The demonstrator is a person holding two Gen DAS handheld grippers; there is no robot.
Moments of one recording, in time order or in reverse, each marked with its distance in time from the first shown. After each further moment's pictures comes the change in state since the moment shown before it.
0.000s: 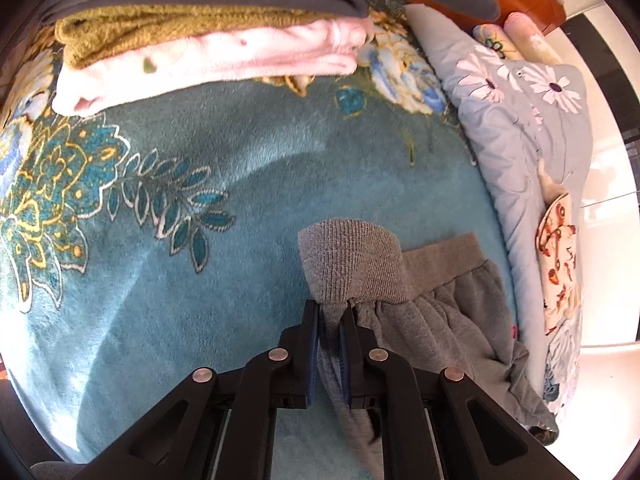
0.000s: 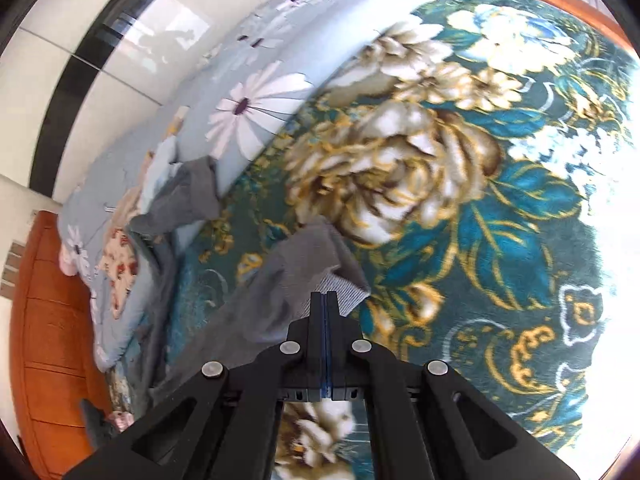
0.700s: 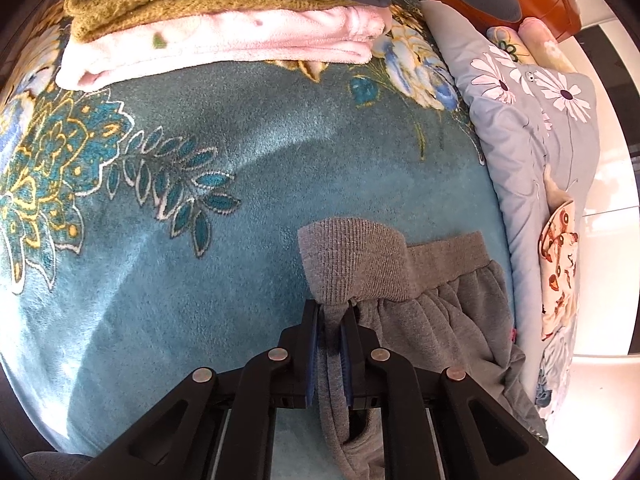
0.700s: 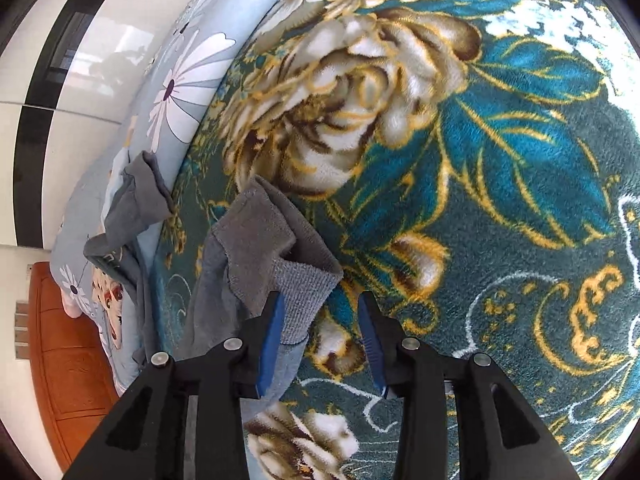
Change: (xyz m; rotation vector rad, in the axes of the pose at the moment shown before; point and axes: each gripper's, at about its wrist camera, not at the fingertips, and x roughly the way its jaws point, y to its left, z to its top) left arm 0.003 0.007 -0.002 -0.059 0.031 -0.019; right arm 0.071 -0.033 -0.012 0.222 0.093 0.034
